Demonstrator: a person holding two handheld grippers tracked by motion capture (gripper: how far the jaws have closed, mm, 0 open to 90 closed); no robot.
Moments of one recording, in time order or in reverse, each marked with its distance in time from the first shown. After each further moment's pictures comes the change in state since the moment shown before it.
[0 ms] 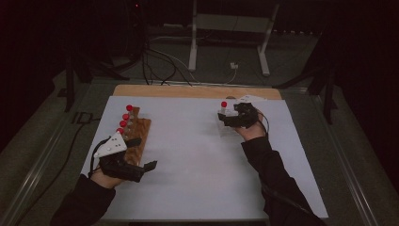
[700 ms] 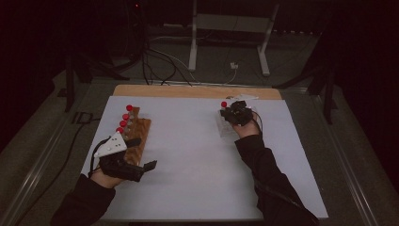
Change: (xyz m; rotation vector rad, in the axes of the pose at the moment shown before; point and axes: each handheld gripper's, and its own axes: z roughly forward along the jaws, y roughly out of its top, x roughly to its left) left arm 0.003 -0.002 0.001 0.004 -0.007 -0.004; right arm -0.003 -0.002 0.029 0.081 -0.076 0.011
